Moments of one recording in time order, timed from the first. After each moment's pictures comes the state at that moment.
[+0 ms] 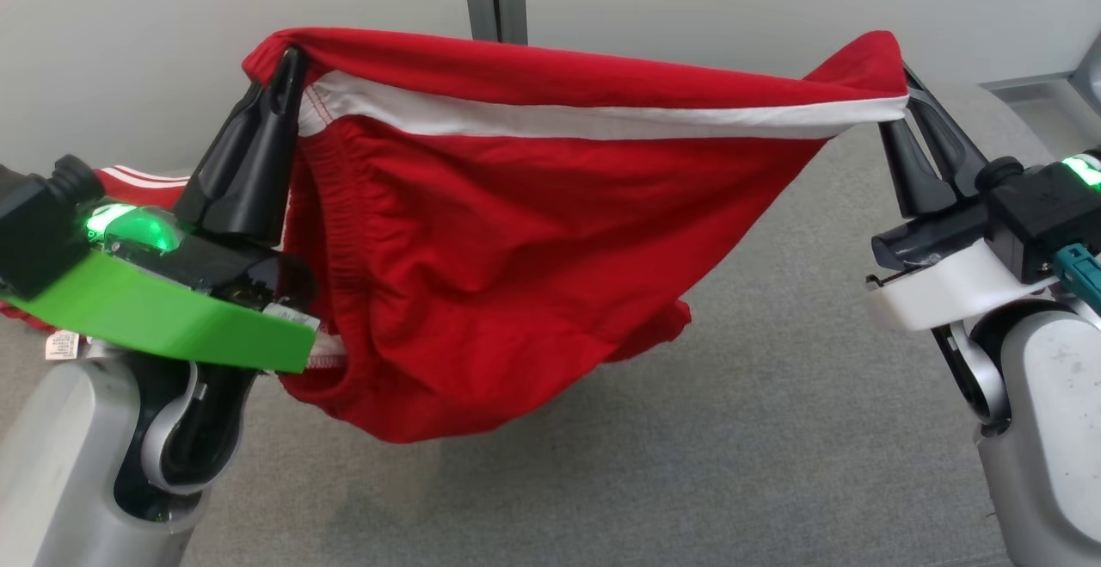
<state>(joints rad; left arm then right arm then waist) -0.44 0.46 -0.37 -0.30 -0.91 0.01 -0.02 -0.40 -0.21 0.09 -0.16 0.00 0.13 -0.06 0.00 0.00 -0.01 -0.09</state>
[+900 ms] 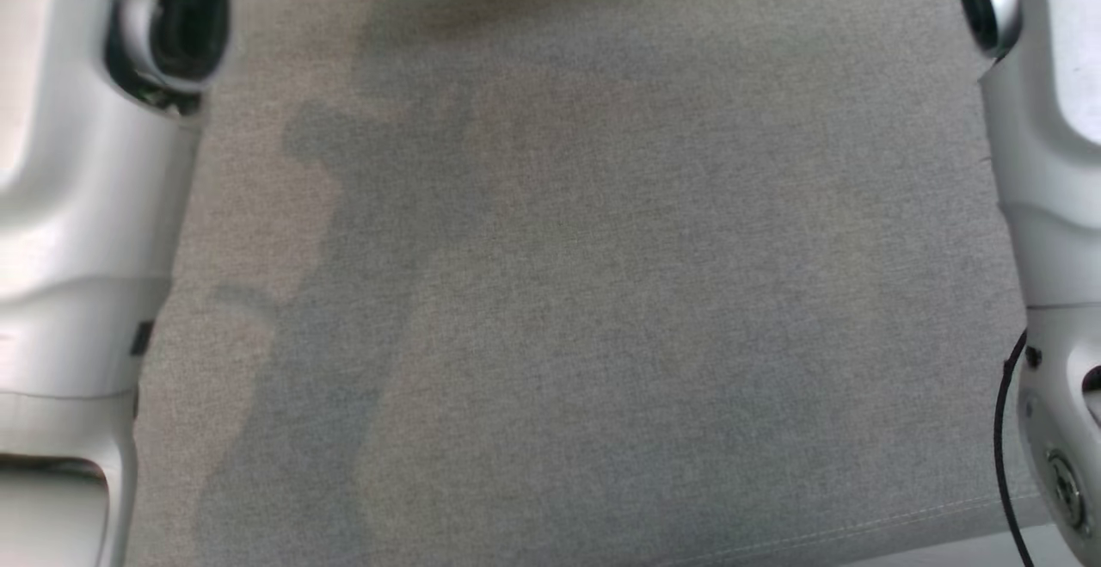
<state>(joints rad) -1.18 0.27 -0.45 0.37 -0.86 -0.12 -0.05 -1.18 -0.15 0.11 0.52 -0.05 0.13 -0.14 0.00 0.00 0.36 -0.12</state>
